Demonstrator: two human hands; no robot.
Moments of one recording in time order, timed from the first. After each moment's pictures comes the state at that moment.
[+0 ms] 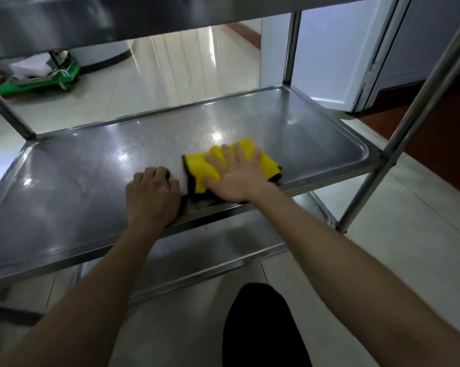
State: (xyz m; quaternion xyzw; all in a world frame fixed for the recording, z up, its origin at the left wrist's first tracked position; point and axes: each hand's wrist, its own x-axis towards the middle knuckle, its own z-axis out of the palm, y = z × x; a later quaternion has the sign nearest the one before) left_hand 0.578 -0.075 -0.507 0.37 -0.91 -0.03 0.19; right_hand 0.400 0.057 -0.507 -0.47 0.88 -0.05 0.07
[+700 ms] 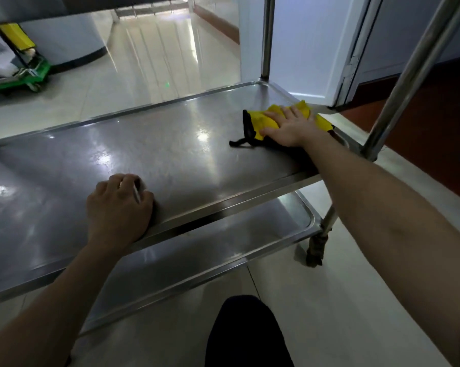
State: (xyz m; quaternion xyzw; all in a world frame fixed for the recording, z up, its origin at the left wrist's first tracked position) left_hand 0.580 -0.077 -0.507 0.35 -0.92 0.00 0.16; right_hand 0.181 0.140 -0.495 -0.31 0.94 -0.05 0.08
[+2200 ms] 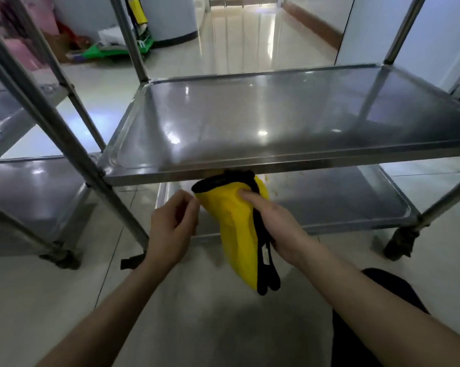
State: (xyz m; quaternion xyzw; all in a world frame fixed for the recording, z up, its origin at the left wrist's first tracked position) left_hand 0.848 -0.066 -0.569 0.26 -0.78 -0.44 0.36; right_hand 0.674 0.074 -0.542 -0.20 0.66 -0.55 0.46
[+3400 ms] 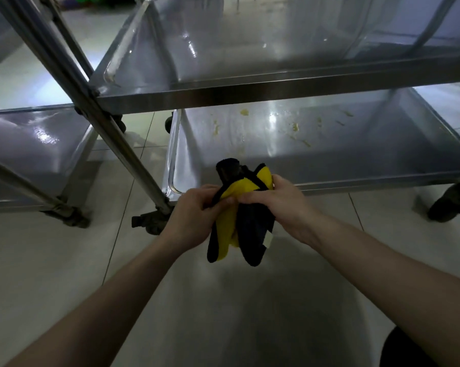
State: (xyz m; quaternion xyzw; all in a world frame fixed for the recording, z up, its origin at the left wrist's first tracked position) left_hand 0.881 -0.076 -0.650 0.32 -0.78 -0.52 0.14; right_hand 0.708 0.041 -0.652 -0.20 0.70 -0.52 0.45
